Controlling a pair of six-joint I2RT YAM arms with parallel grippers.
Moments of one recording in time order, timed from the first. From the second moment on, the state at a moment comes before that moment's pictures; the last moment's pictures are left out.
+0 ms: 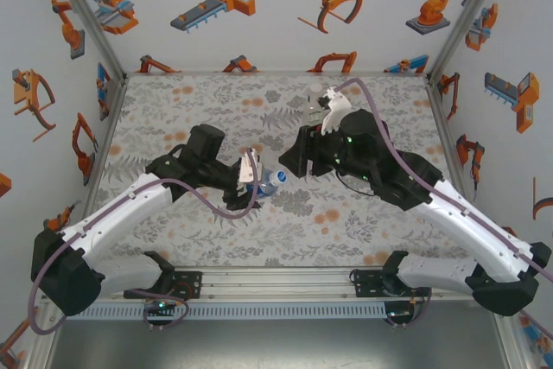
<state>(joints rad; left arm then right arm) -0.69 1.19 0.95 -0.55 0.77 0.77 0.91 1.09 1.32 -0.61 -0.01 0.44</state>
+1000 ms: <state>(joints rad) -0.69 1.19 0.97 -0.60 0.89 0.82 0.91 1.15 1.37 -0.73 -0.56 -0.62</state>
